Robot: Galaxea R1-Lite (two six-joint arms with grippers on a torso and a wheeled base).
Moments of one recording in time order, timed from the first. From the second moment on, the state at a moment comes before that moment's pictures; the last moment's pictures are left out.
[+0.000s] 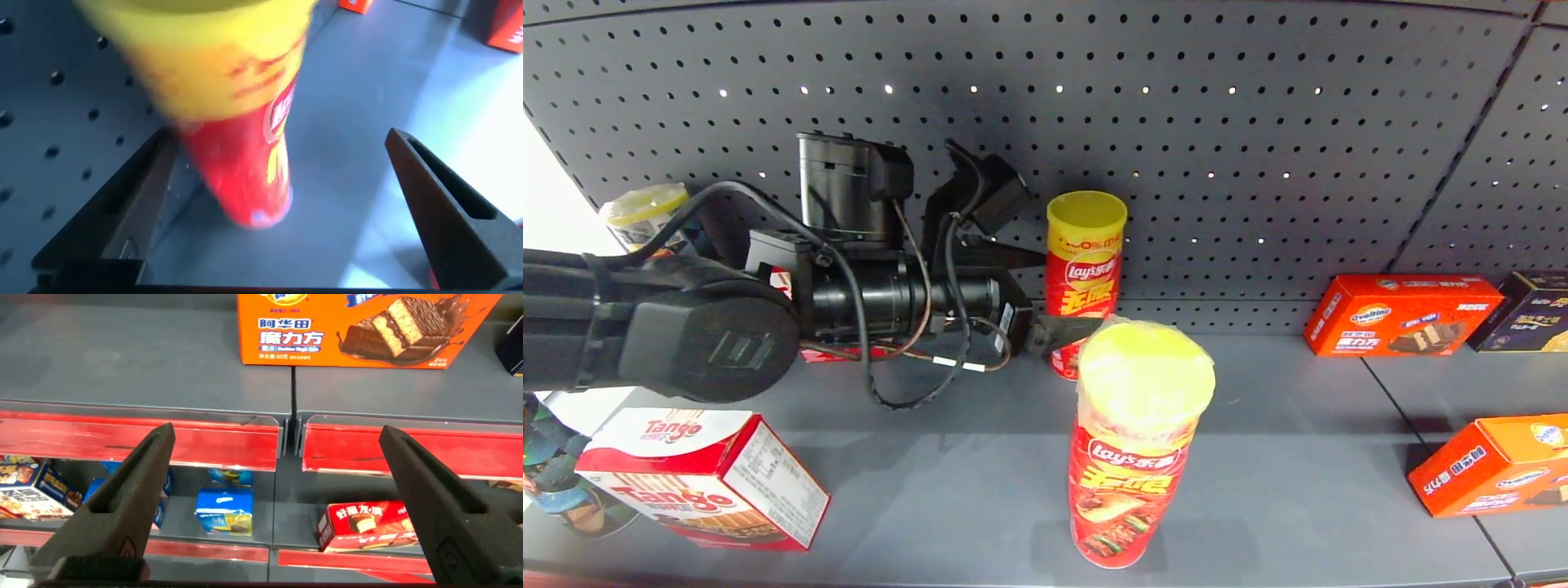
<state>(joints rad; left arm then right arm) -0.50 1.80 -1.22 -0.32 -0.45 0.29 0.06 0.09 0.00 0.00 -0.02 -0.01</state>
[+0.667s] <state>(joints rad) -0.50 1.62 -1.11 -0.15 -0.15 0.25 0.06 0.09 0.00 0.00 -0.02 -0.01</state>
